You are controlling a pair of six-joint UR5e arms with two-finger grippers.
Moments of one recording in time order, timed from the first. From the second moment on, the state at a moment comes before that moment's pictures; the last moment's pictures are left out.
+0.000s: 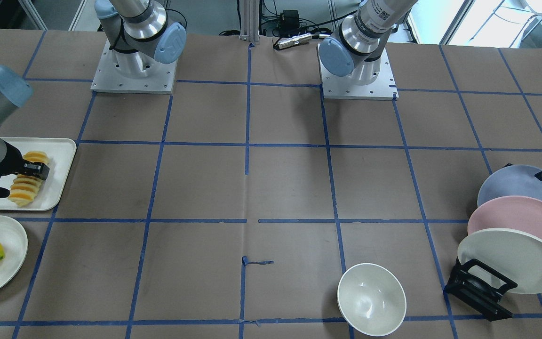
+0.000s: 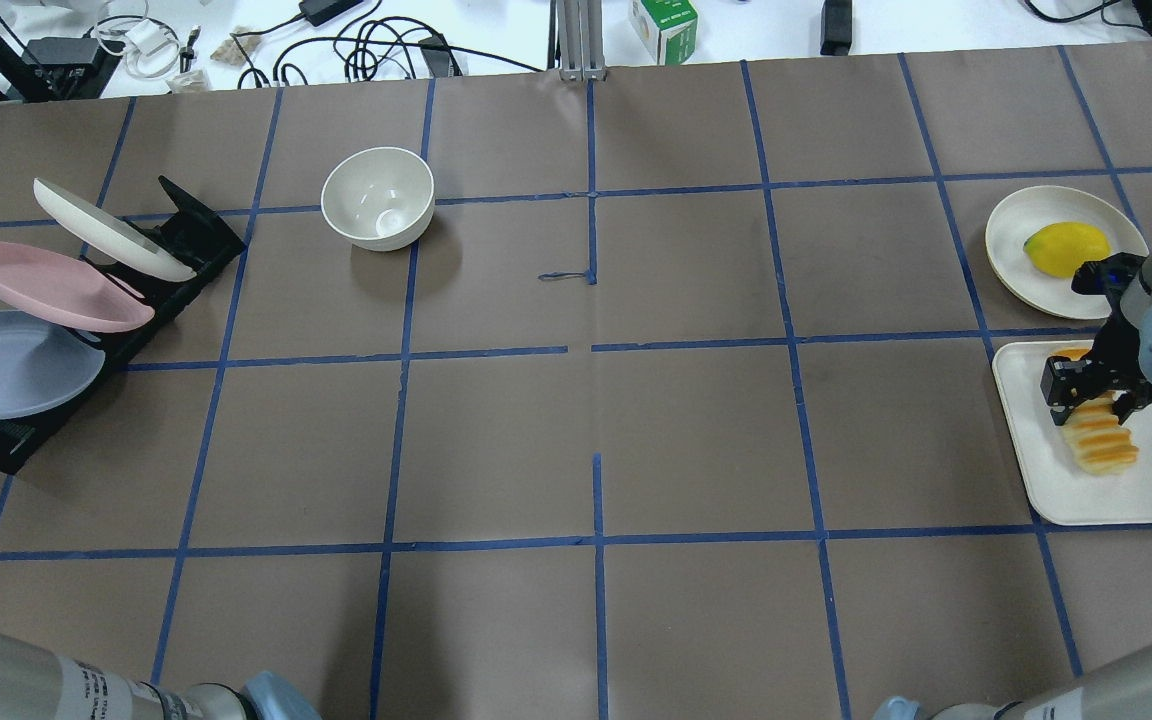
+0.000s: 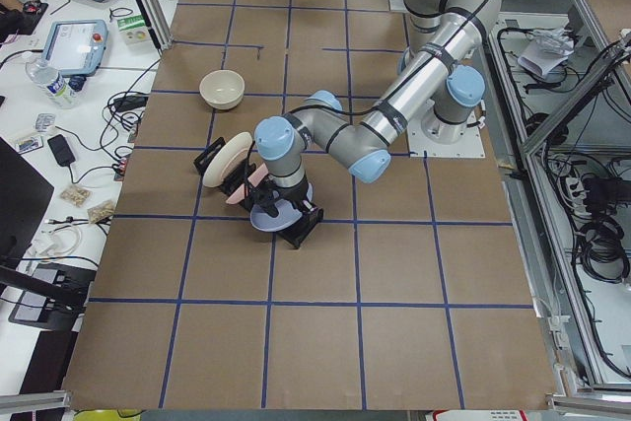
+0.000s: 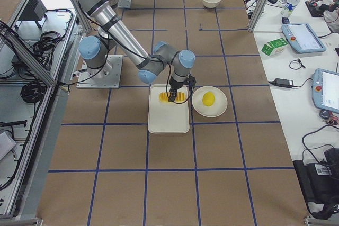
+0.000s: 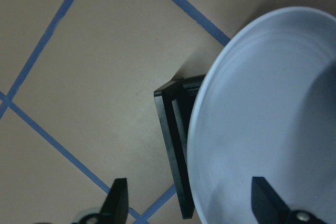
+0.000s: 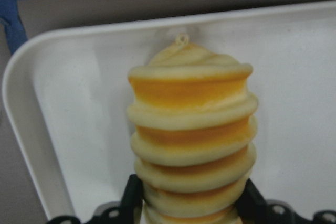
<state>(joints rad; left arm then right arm) -0.76 -1.95 -1.62 -1.19 1.77 0.09 0.99 -1.25 2.04 -2.22 -1.77 -0.46</state>
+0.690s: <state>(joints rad) -0.76 -1.93 -1.60 -1.22 1.80 0.11 0.99 -1.31 1.96 -2.13 -1.77 -0.45</state>
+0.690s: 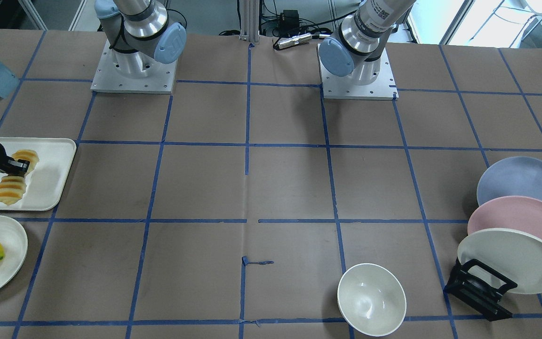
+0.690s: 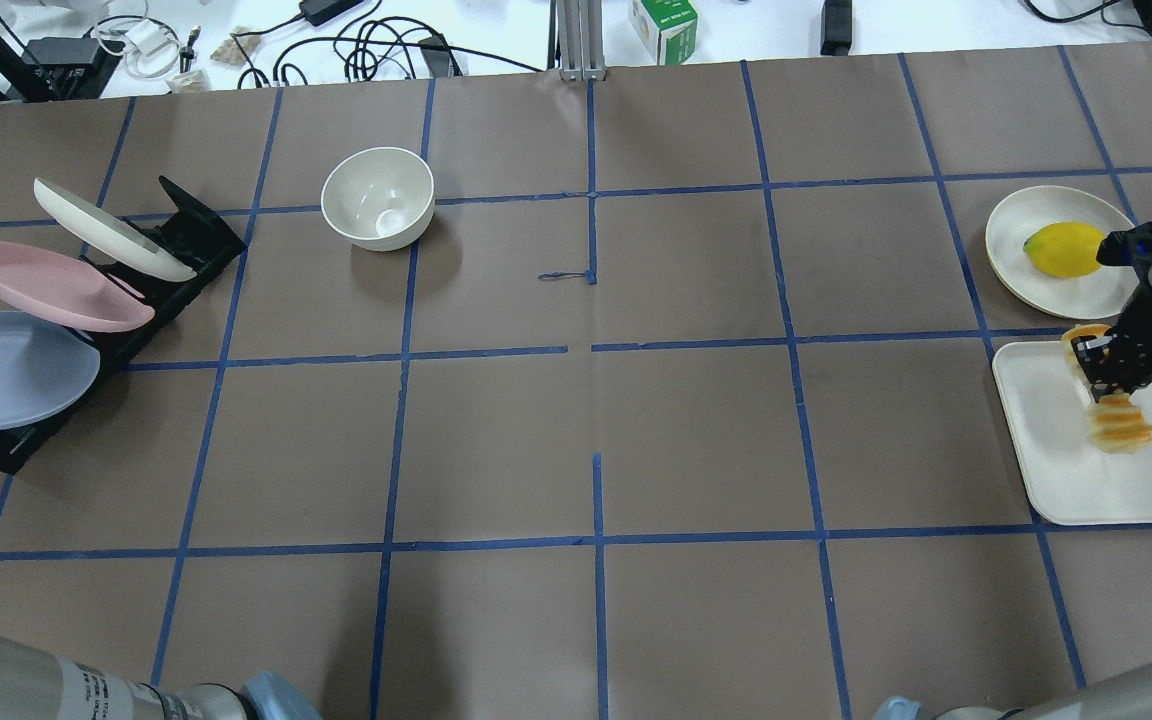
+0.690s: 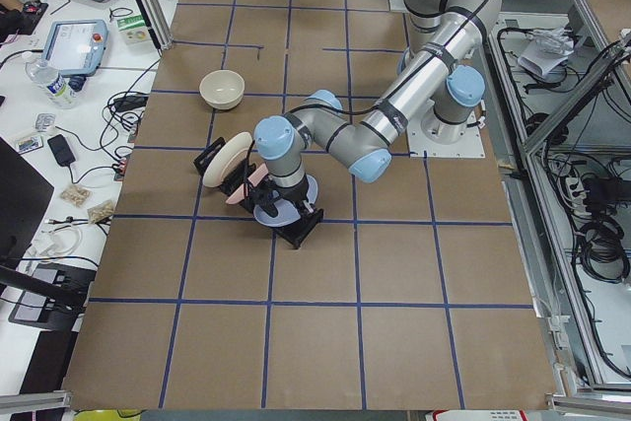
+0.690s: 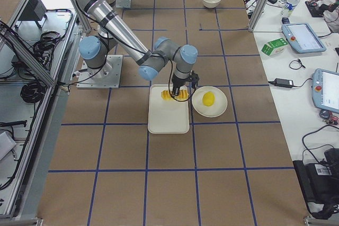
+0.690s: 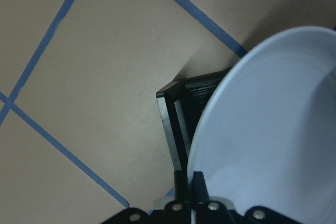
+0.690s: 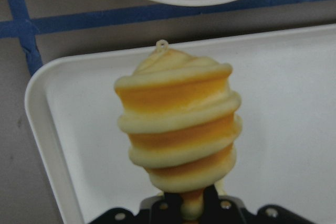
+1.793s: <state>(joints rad) -0.83 -1.71 -1.60 -1.97 1.71 0.20 1.30 -1.40 1.63 -1.69 -1.74 -0.21</state>
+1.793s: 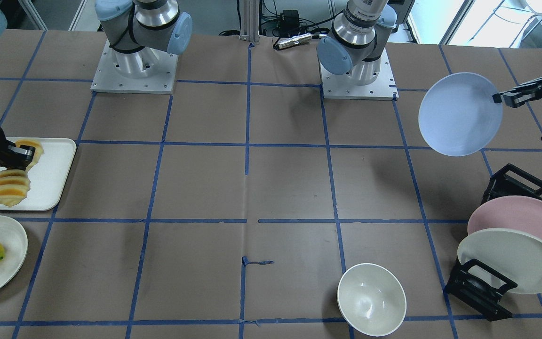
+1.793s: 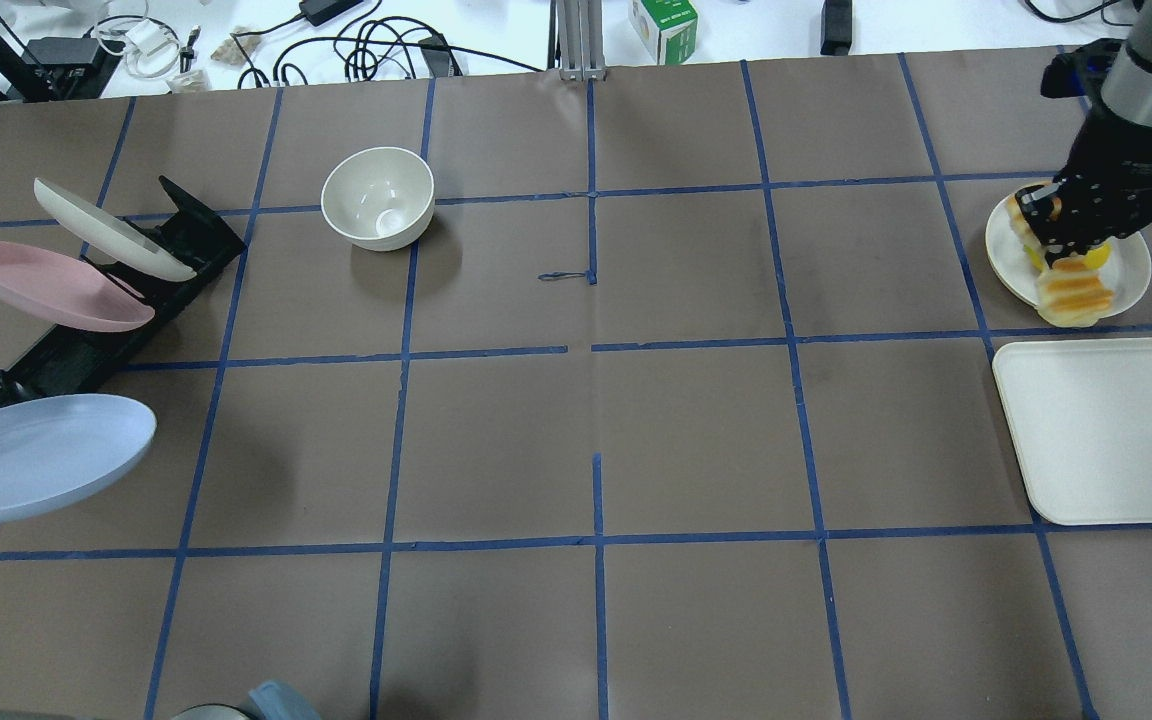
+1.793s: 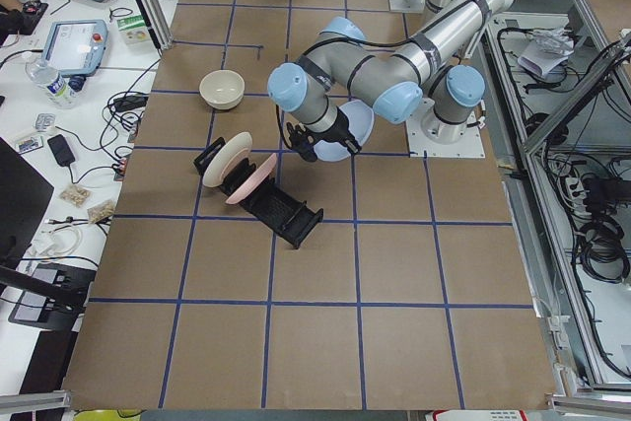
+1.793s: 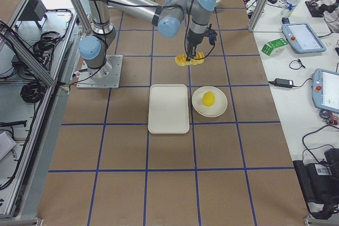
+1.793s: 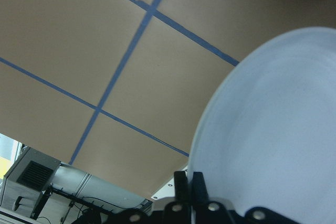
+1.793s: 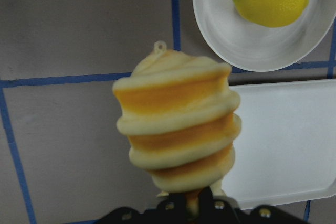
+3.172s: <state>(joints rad) -1.55 -1.89 -1.97 -0.85 1.19 -0.15 1.58 -1.42 1.62 -1.64 -1.61 0.11</state>
